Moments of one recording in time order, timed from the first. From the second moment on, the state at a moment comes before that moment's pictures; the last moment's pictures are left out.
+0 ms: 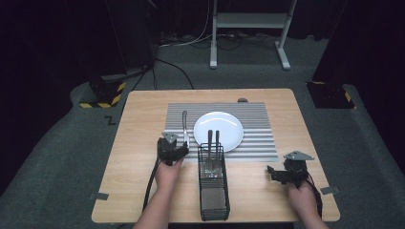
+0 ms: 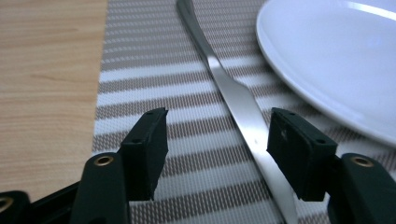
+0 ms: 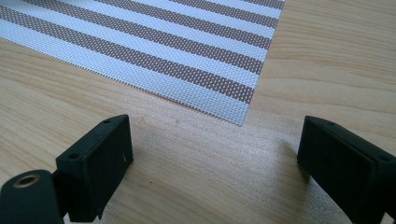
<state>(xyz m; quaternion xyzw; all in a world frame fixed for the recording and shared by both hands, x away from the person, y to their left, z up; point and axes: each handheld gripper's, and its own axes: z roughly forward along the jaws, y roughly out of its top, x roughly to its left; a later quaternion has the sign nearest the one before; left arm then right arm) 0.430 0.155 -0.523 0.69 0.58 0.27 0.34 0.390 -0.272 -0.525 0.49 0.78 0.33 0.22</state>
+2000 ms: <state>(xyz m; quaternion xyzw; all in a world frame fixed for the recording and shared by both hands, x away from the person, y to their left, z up) 0.342 0.236 -0.529 0.70 0.59 0.26 0.31 0.353 -0.202 -0.450 0.41 0.71 0.49 0.30</state>
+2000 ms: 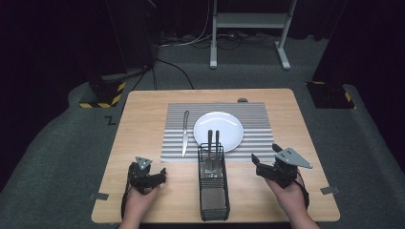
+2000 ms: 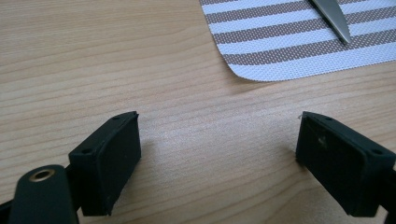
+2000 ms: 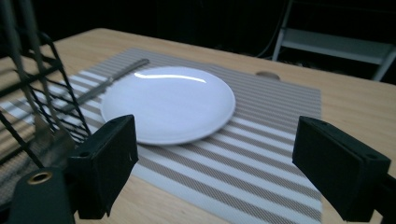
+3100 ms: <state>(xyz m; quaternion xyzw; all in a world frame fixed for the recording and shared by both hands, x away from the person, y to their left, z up) 0.341 0.237 -0.529 0.70 0.59 0.25 0.31 0.362 -0.101 -0.421 0.32 0.70 0.56 0.31</state>
